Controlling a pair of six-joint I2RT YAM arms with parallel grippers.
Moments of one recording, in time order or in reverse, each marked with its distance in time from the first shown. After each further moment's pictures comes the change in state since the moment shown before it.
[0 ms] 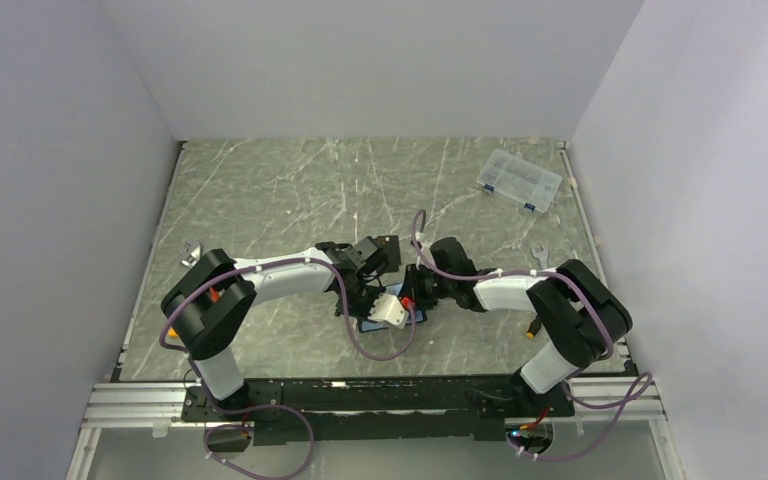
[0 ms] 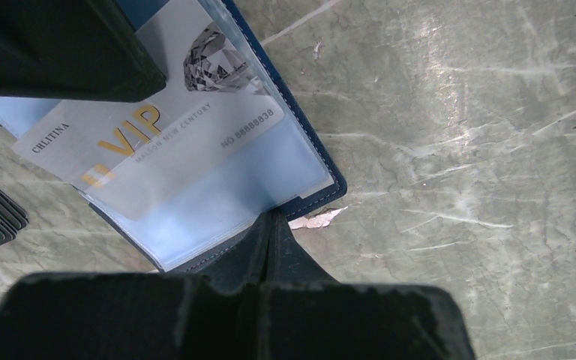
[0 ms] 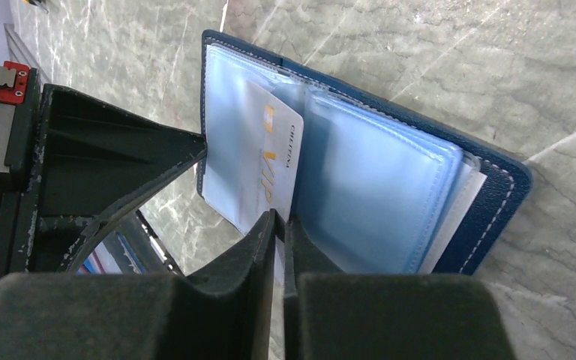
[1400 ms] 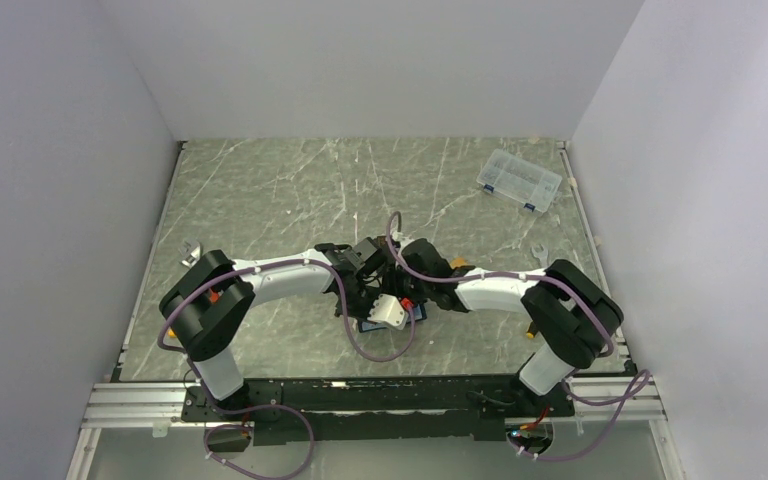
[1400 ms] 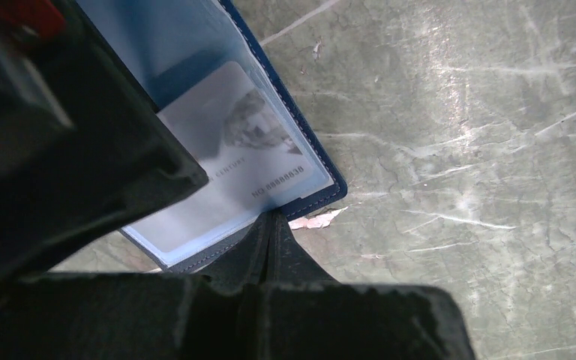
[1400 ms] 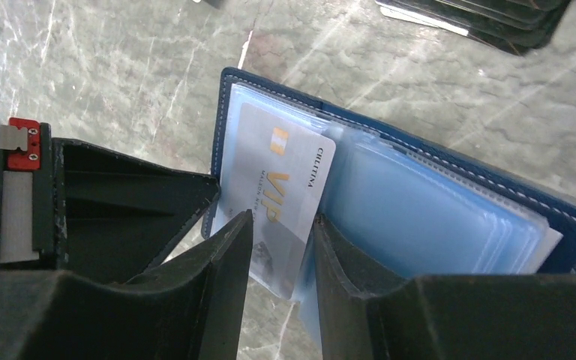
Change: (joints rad) left arm -0.003 -0.009 -0.012 0.014 -0.008 0.001; right arm 0.162 0.018 0.121 -0.109 0.257 0.029
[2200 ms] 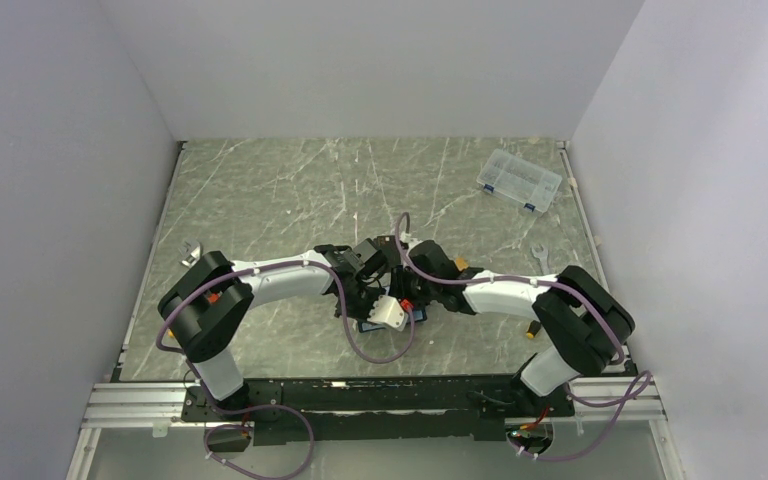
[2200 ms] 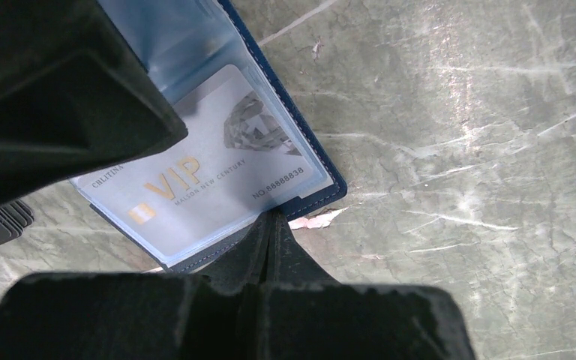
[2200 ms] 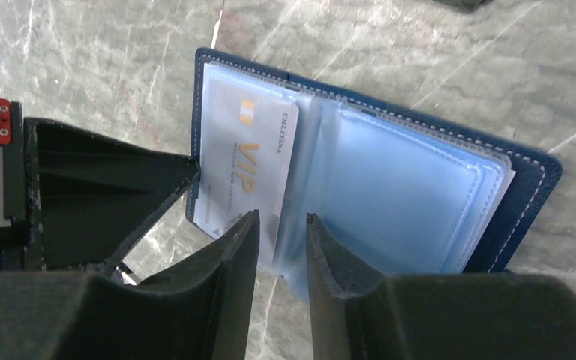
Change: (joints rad) left arm -0.003 -0.009 -0.011 0.012 -0.011 0.001; right arm -0.015 -0.047 -0.019 -0.053 0.034 -0.006
